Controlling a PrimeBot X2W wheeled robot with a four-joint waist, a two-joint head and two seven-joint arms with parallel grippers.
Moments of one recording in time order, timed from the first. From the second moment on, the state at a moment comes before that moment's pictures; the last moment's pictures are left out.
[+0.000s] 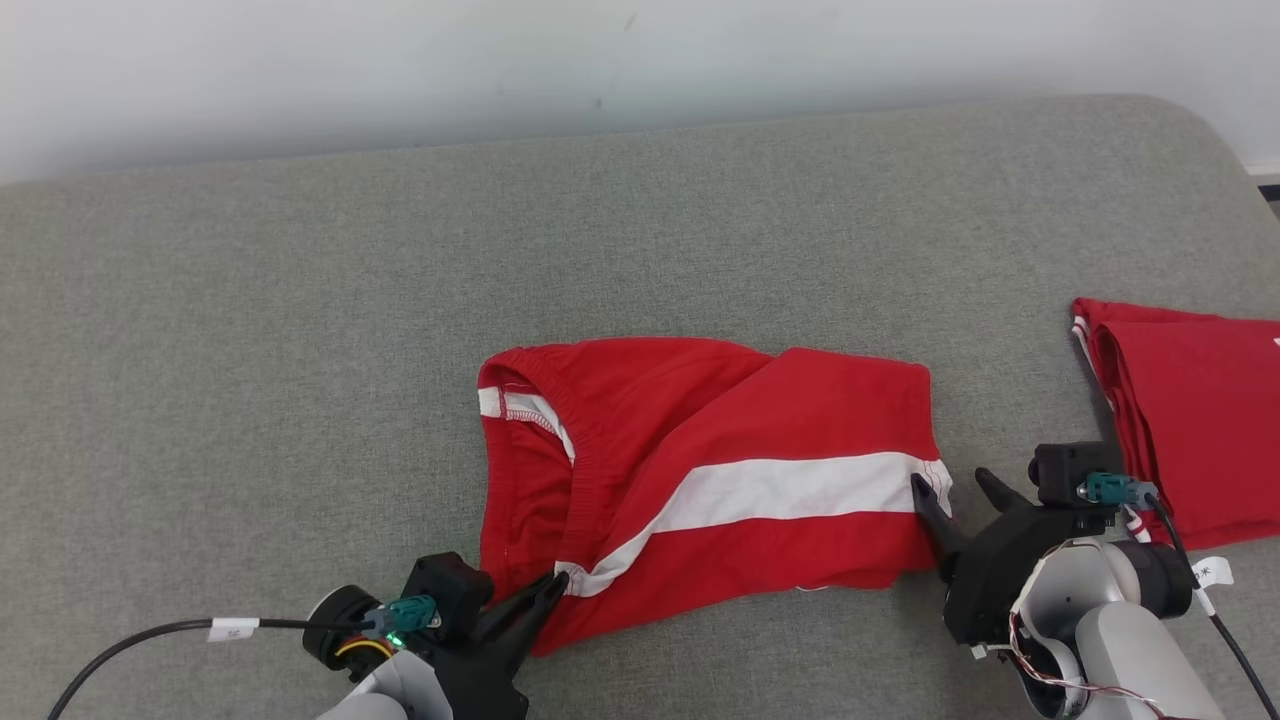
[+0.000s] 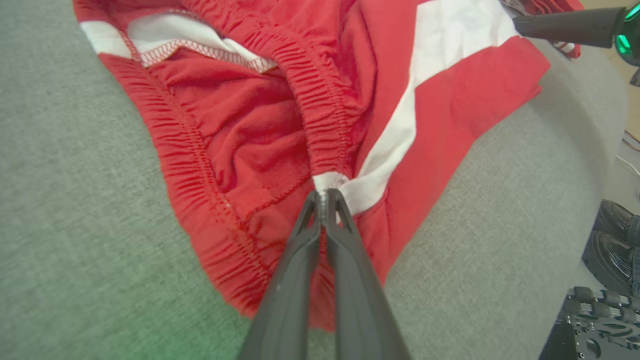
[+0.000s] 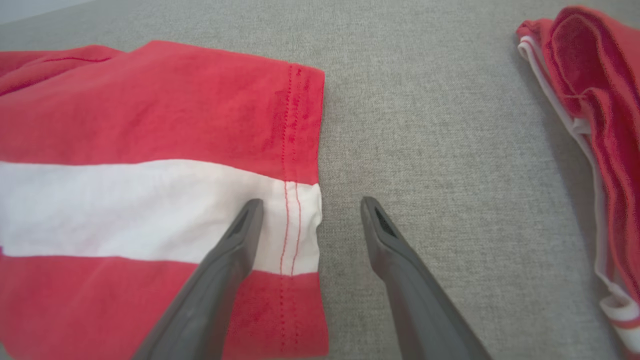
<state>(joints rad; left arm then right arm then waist) -0.57 0.43 -1.08 0.50 -0.84 -0.10 -0.17 -0.28 -0.21 0.01 0.39 0.25 0.13 0.27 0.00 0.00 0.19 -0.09</state>
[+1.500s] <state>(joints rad) -0.54 0.41 -0.76 0.29 -0.93 -0.08 -0.26 -0.27 -0.19 -0.02 0.12 0.42 0.13 0.28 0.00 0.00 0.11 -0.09</state>
